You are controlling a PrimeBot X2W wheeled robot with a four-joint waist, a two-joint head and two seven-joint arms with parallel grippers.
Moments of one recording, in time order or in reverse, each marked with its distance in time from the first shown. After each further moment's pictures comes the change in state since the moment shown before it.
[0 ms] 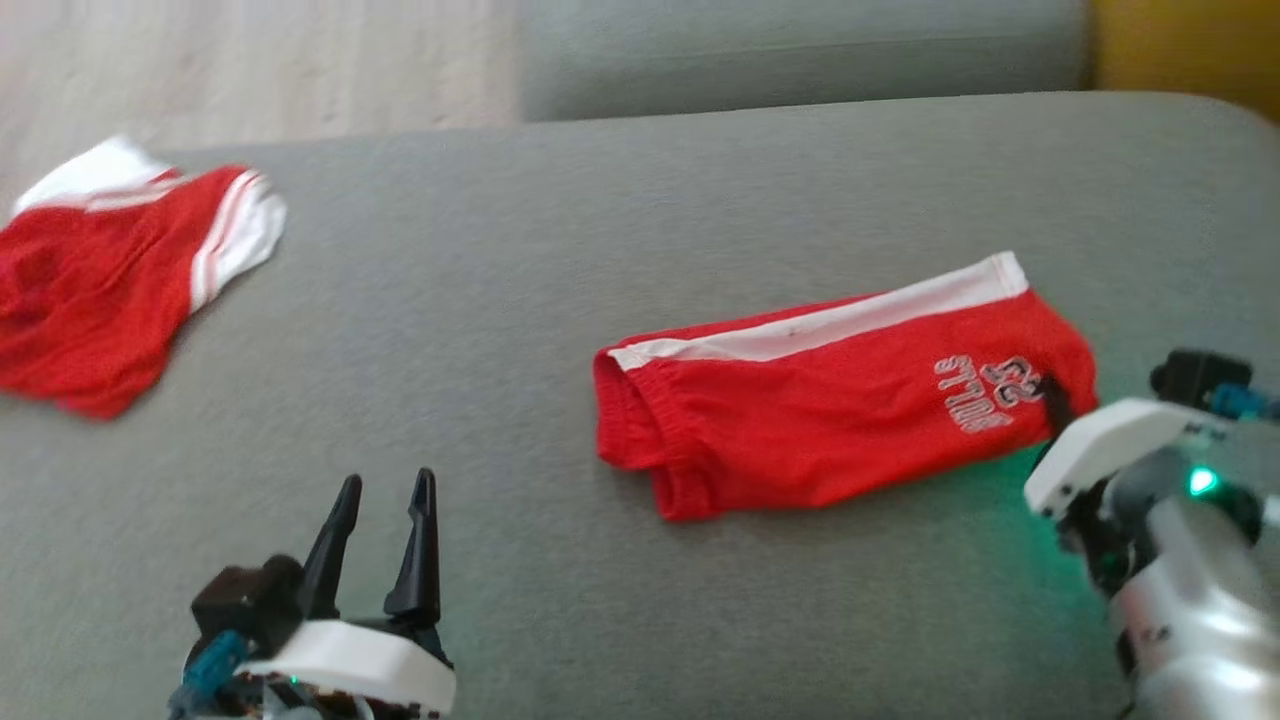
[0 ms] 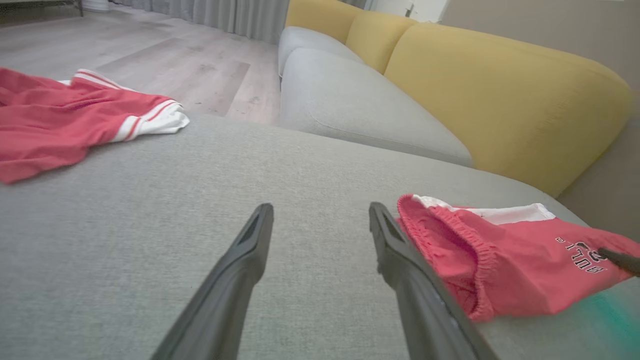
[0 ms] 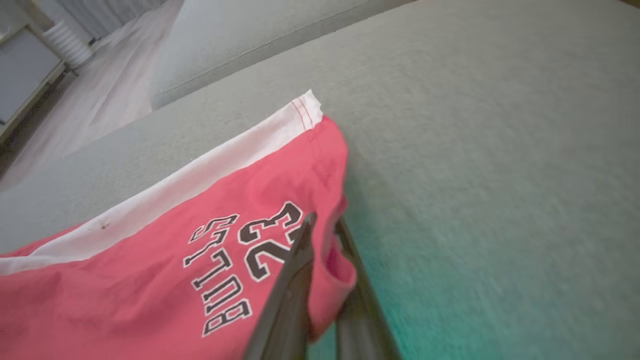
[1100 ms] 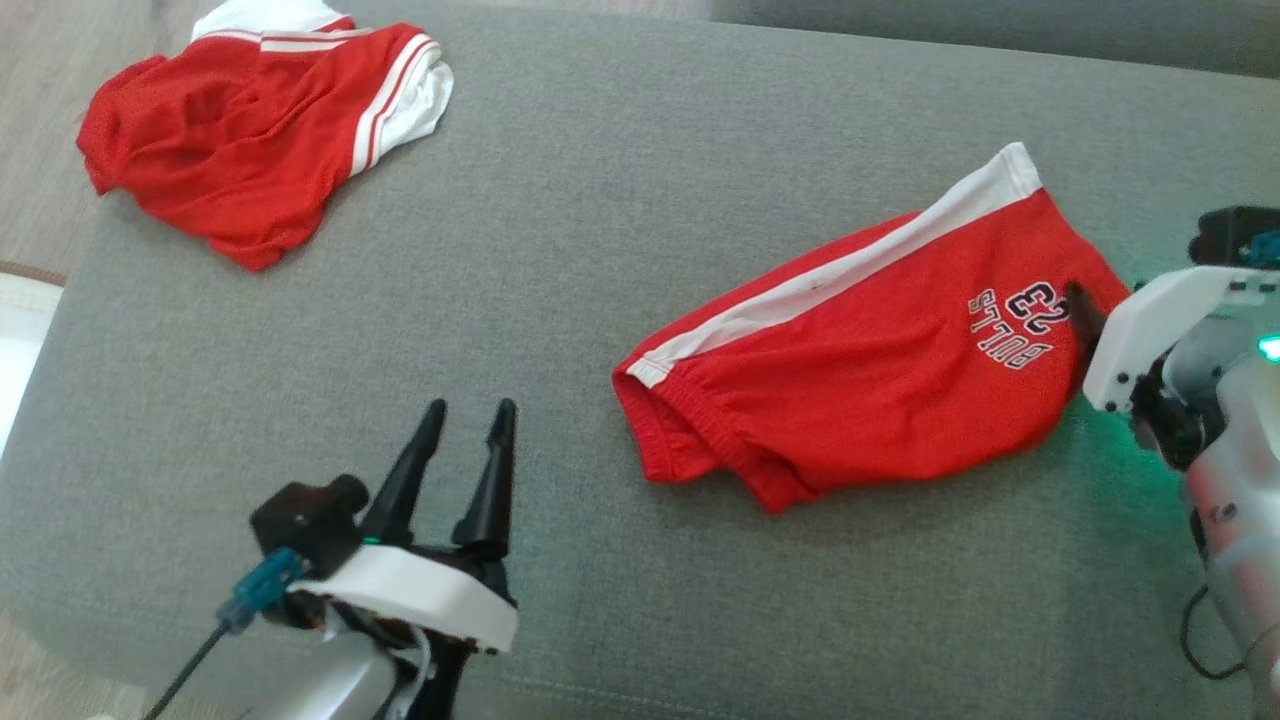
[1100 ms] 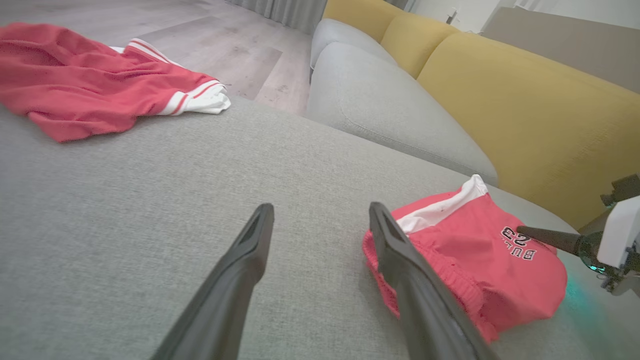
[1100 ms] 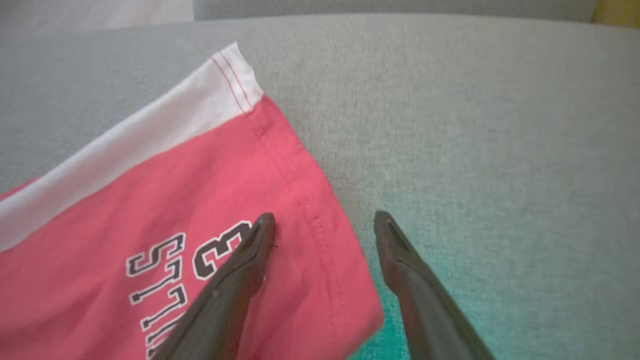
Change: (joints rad) left arm -0.141 -0.068 -0.062 -0.001 -0.025 -0.068 0.056; right arm -0.226 -0.107 0.090 0.088 -0.111 0.000 0.195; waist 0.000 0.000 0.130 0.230
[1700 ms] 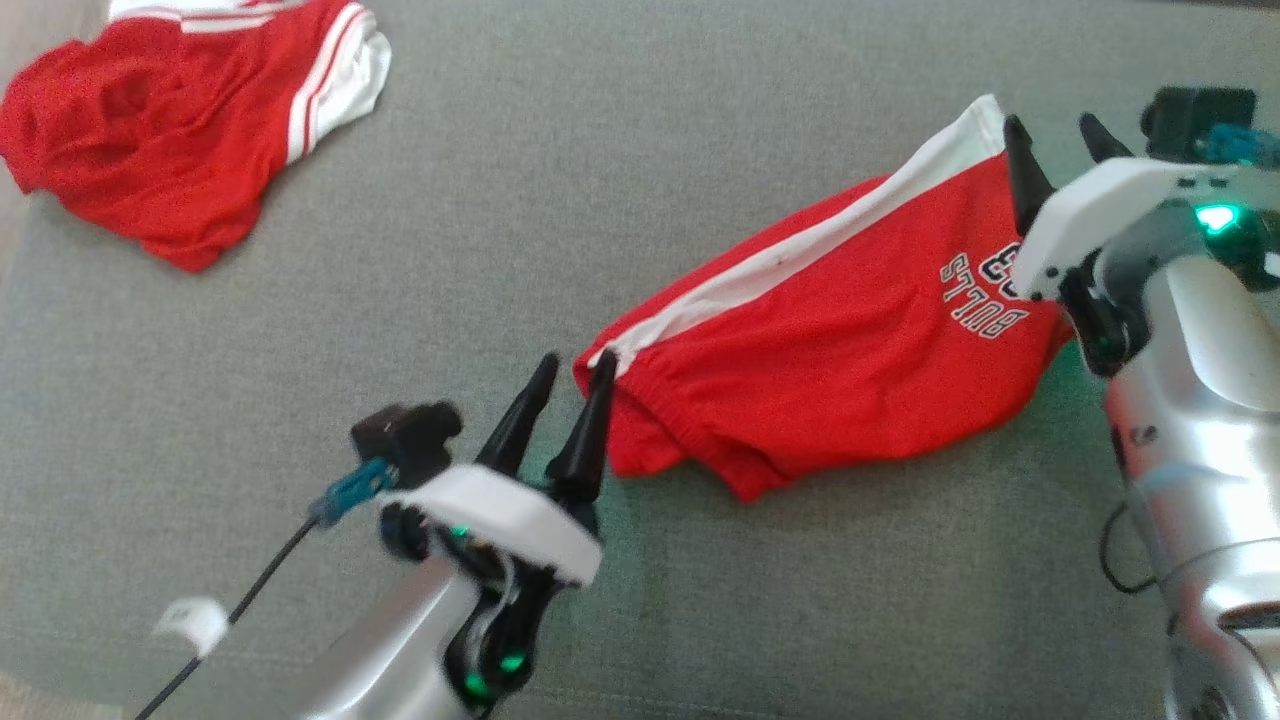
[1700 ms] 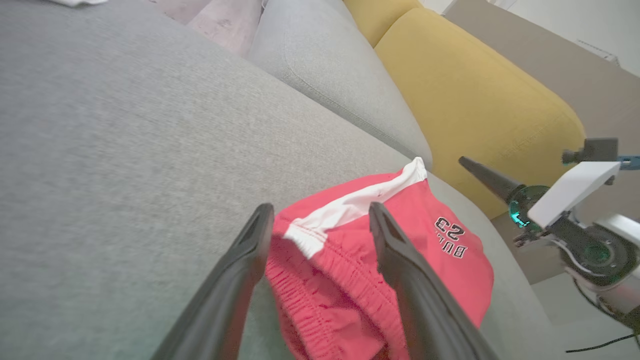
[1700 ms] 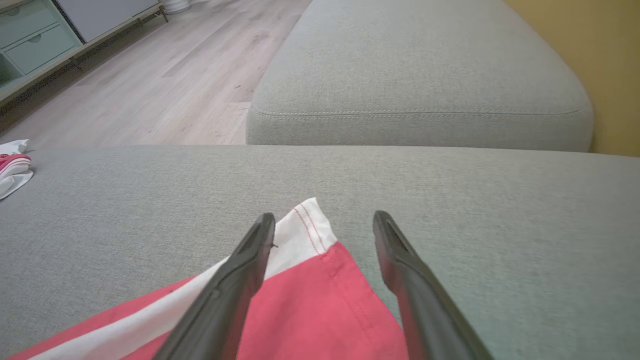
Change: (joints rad) left arm -0.164 -0.209 -0.014 0.243 -0.128 -0.187 0.051; right arm -0.112 0.150 -0.124 -0.087 -0.193 0.000 -0.179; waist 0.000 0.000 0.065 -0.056
